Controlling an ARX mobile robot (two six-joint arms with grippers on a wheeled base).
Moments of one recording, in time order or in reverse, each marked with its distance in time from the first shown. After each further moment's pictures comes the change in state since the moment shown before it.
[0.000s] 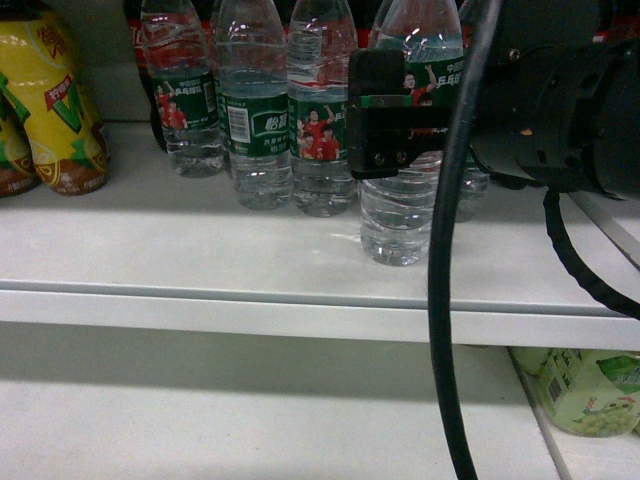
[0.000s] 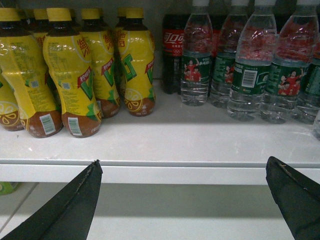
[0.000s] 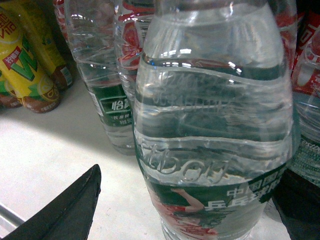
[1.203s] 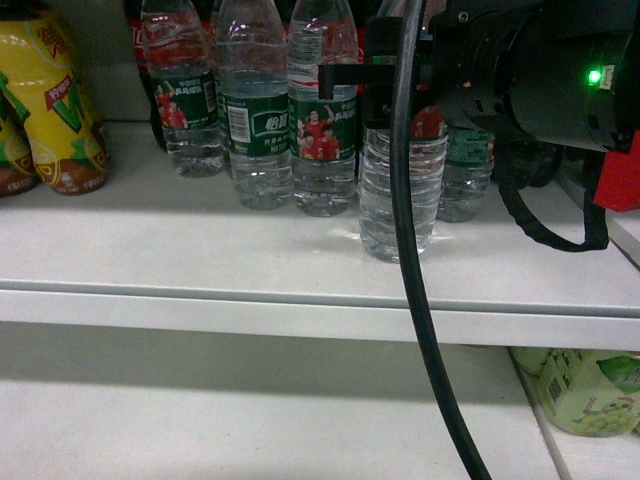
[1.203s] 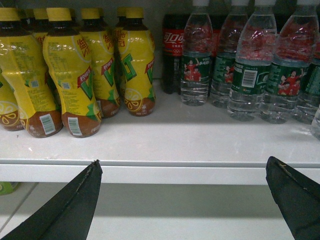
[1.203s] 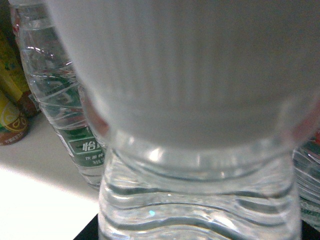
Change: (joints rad) left arm 0.000 0.000 0.000 0.000 0.000 0.000; right arm 0.013 0.098 0.164 -0.045 0.124 -0.004
